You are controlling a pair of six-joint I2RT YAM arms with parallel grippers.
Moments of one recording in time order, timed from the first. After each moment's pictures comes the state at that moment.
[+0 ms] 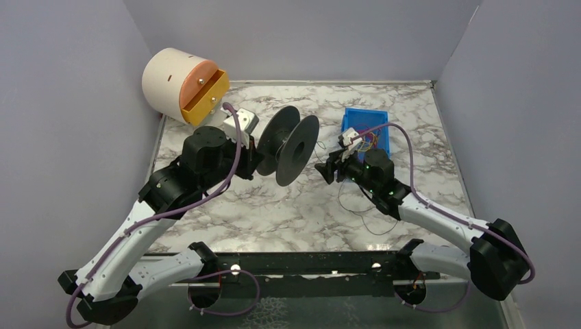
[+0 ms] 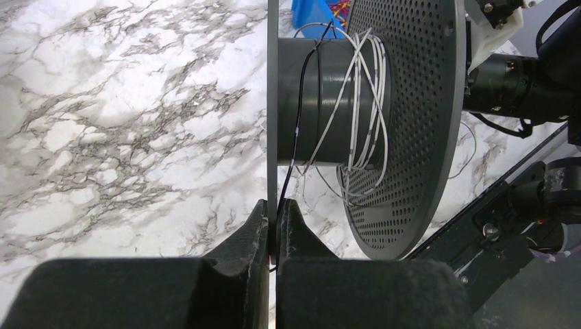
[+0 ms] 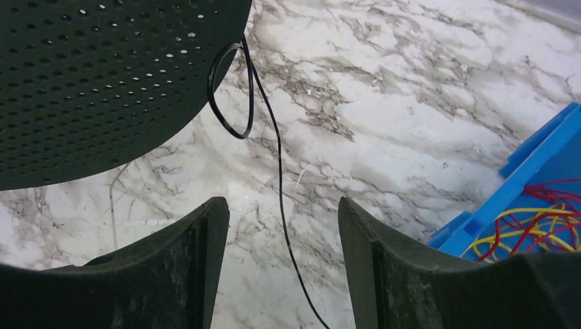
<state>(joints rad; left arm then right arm) -0.75 0.91 1.27 -0.75 -0.06 -0.20 0.65 1.12 0.58 0.32 -0.11 0.03</state>
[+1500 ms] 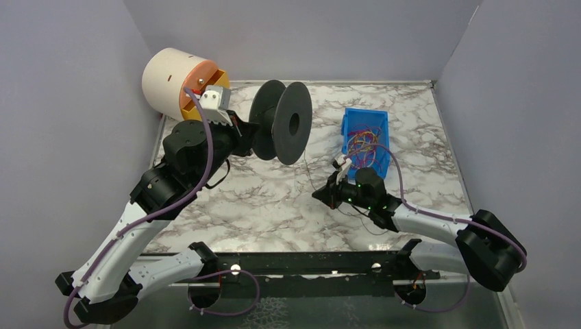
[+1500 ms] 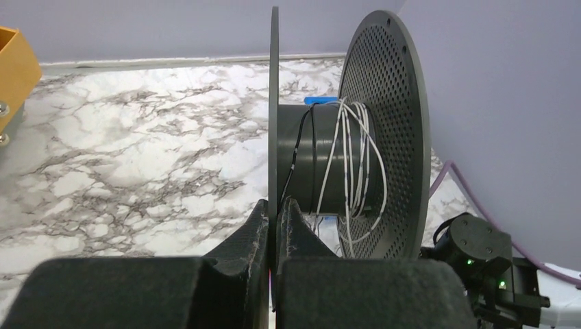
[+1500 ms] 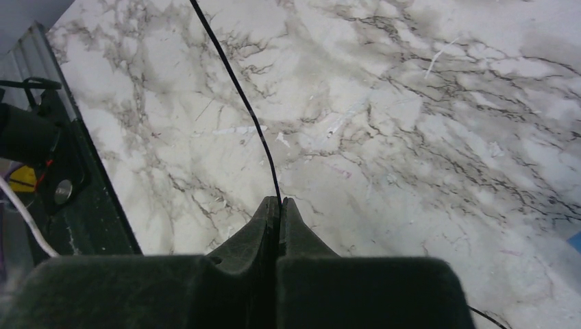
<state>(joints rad) -0.75 0.92 1.36 -0.58 -0.26 -0.37 0.72 1.19 0.37 0.47 -0.29 0.26</state>
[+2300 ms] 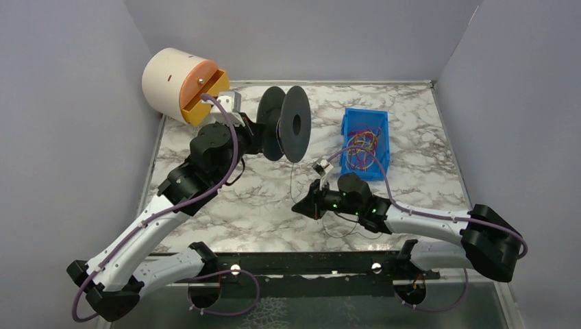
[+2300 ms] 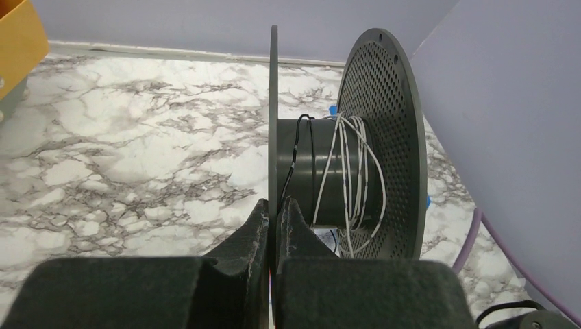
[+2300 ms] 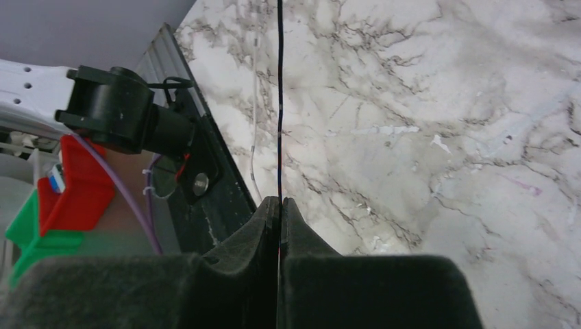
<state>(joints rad) -0.75 0.95 1.17 -0.34 -0.35 -0.42 0.96 1.22 0.49 0.41 -0.27 0.54</state>
